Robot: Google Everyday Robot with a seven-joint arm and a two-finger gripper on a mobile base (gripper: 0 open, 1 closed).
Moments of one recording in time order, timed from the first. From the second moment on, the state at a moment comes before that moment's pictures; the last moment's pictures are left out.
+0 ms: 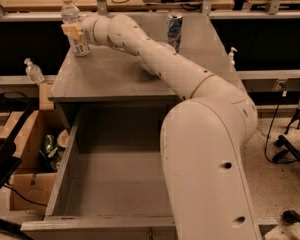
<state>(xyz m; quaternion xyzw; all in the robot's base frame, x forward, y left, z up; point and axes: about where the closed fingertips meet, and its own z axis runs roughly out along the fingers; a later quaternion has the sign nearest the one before) 0.878 0.239 0.918 -0.33 0.67 0.28 0.60</state>
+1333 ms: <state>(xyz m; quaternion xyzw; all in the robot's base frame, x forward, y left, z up) 0.784 0.152 1.037 -0.40 0.64 0.28 0.60</state>
